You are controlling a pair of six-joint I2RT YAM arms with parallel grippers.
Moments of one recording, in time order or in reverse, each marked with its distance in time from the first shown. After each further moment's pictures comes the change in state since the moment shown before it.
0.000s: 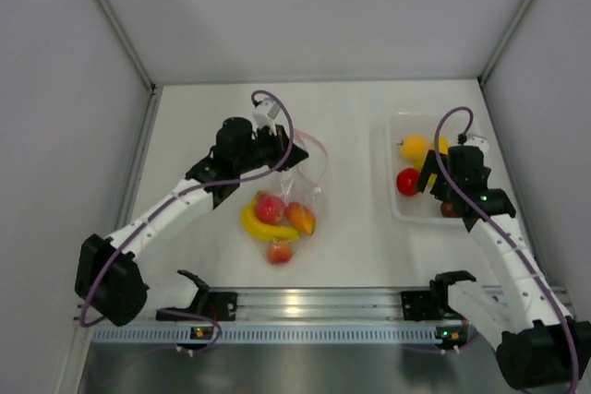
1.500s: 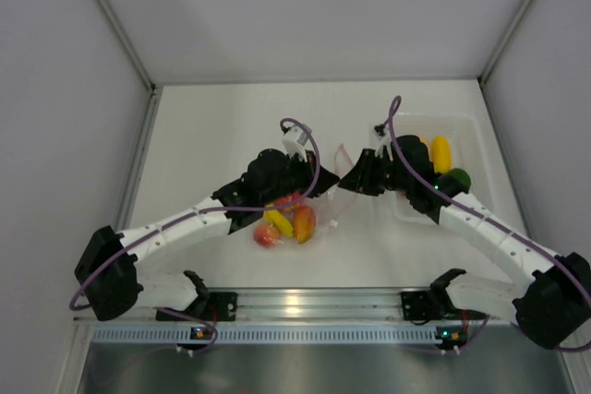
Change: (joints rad) left arm -0.278 0.075 0.000 0.090 -0.211 -0.137; right arm 0.402 0.160 0.056 0.416 -0.629 0.312
